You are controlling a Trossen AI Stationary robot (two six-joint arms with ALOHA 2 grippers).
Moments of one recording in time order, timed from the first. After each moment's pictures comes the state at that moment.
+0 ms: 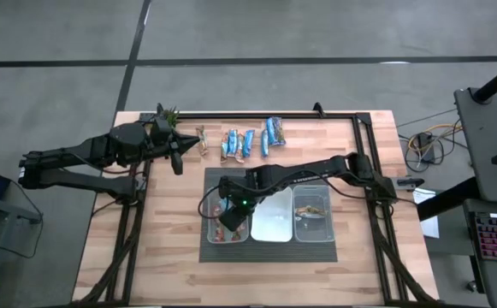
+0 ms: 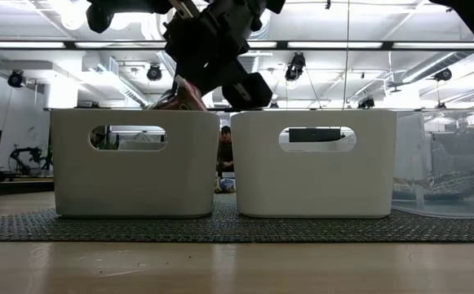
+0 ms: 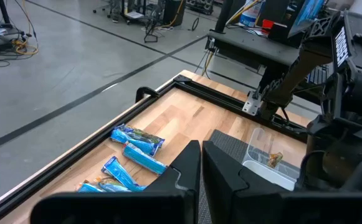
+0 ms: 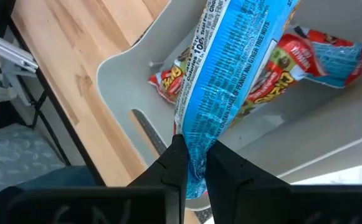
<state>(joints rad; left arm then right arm) 0.10 0.75 0.93 -0.41 -0.30 -0.29 0.10 2.19 1.94 -0.82 -0.32 0.88</state>
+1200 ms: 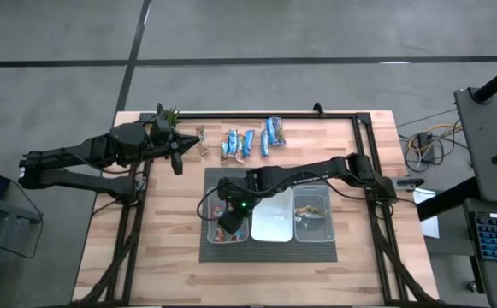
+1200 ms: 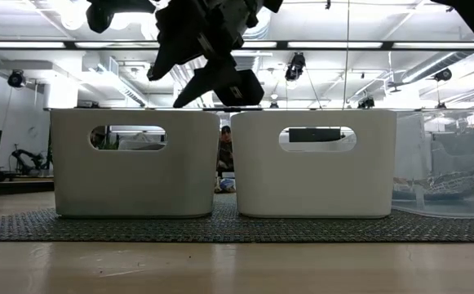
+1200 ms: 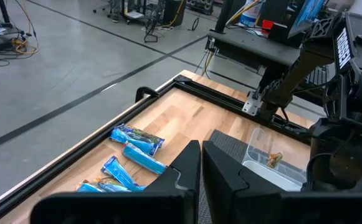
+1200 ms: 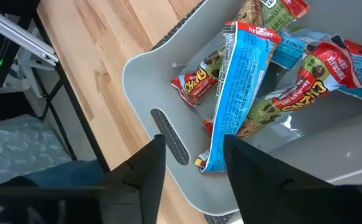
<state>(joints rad) 0.10 0.75 0.93 -0.40 -0.30 -0.29 0.11 2.19 1.94 -0.77 -0.34 0.85</state>
